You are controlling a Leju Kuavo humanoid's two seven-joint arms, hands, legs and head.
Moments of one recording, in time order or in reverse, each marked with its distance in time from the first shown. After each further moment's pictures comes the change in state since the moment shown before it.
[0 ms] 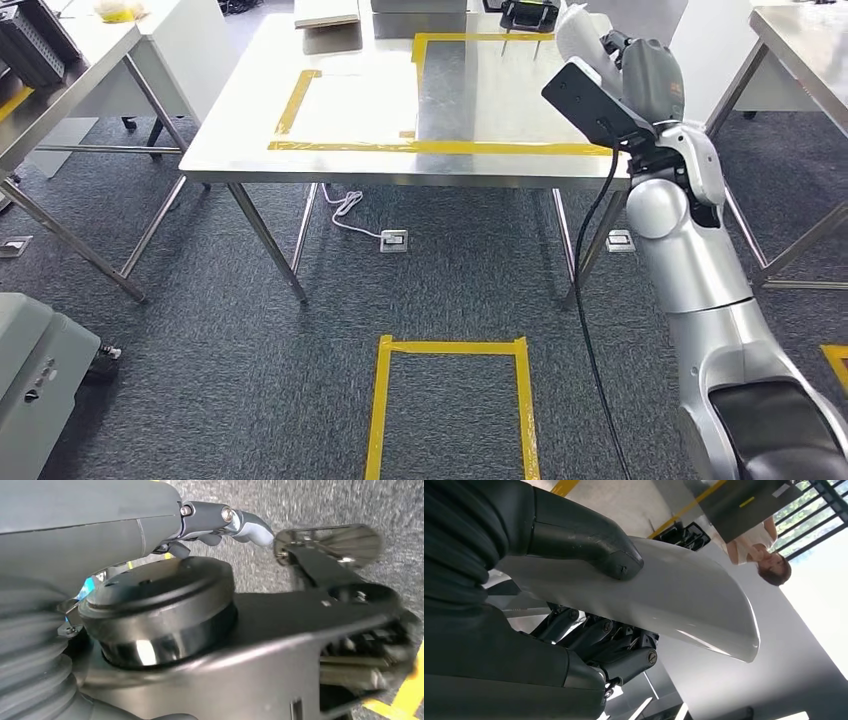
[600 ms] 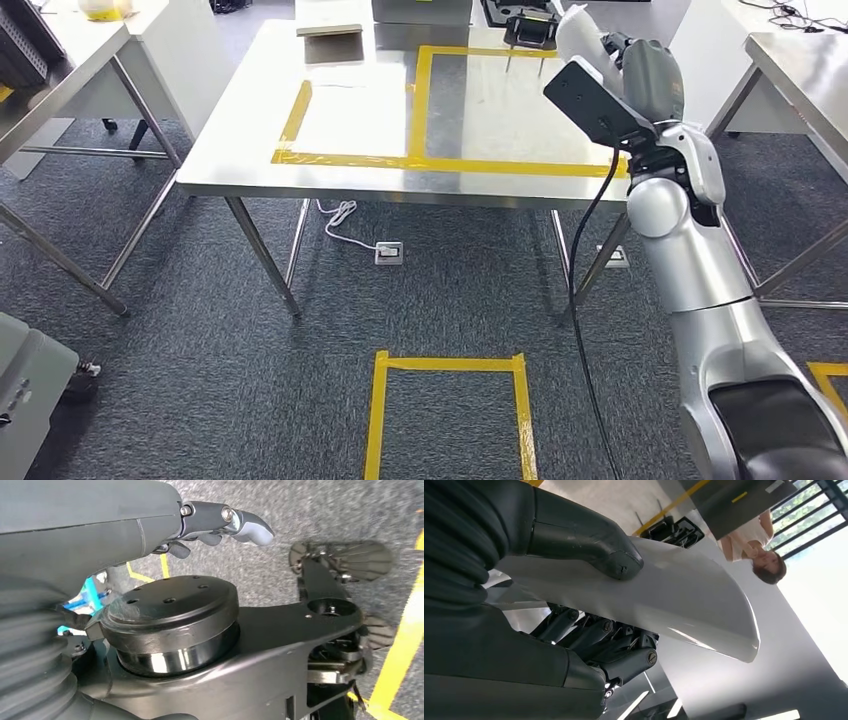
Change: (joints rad) left arm 0.005 -0.002 -0.007 0.002 0.000 0.000 0.002; right arm -0.006 -0.004 0.004 0.014 -0.014 -0.003 -0.002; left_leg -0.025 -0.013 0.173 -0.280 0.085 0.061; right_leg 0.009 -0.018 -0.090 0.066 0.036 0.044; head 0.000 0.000
